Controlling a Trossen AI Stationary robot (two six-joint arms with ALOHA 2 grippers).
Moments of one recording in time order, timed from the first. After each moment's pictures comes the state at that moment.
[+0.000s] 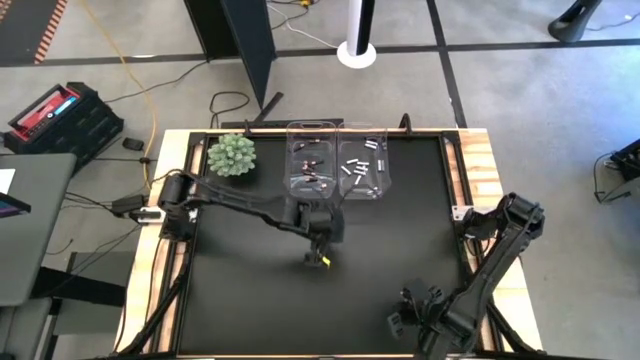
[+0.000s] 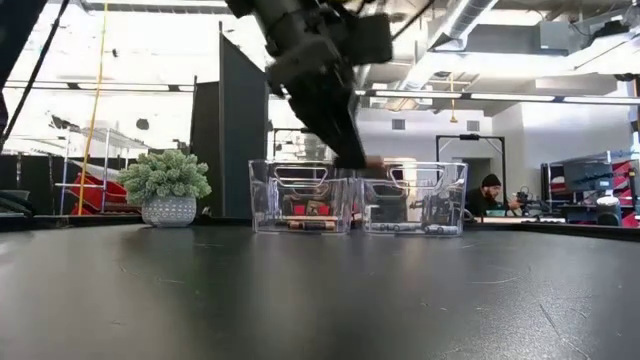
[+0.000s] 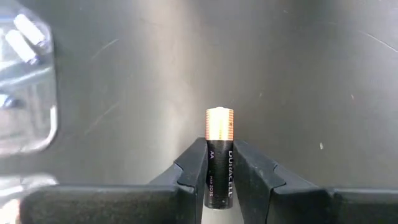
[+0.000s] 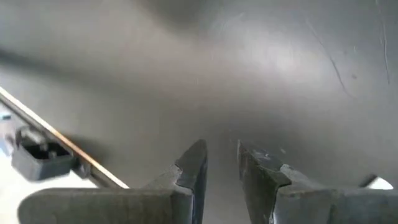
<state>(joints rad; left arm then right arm) -0.12 1.96 1.53 -0.56 -0.13 0.14 0.97 1.78 1.35 -1.02 0.50 2.09</state>
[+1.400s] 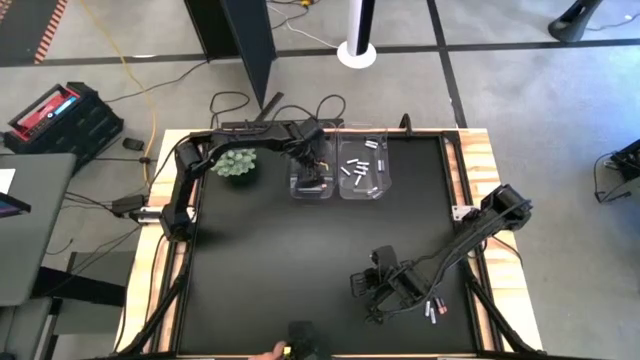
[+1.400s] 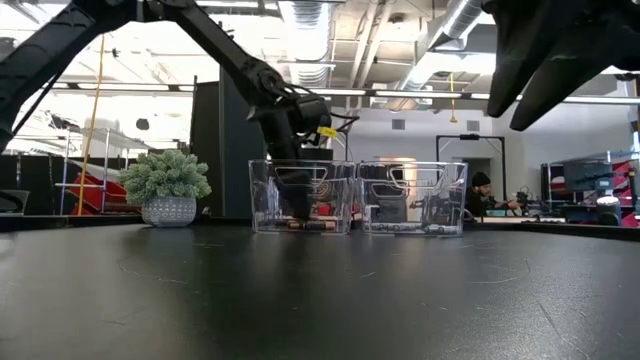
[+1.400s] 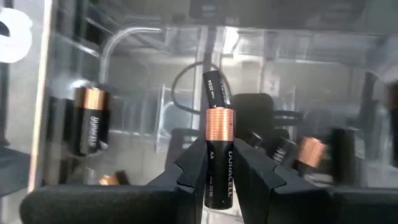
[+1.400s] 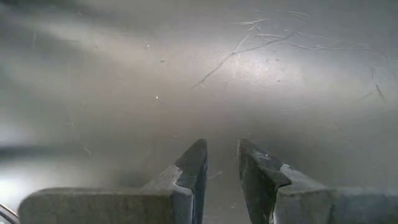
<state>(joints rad) 0.55 2.09 1.53 -0.52 -0.06 0.50 0.63 1.78 1.35 -0.94 0.50 1.94</state>
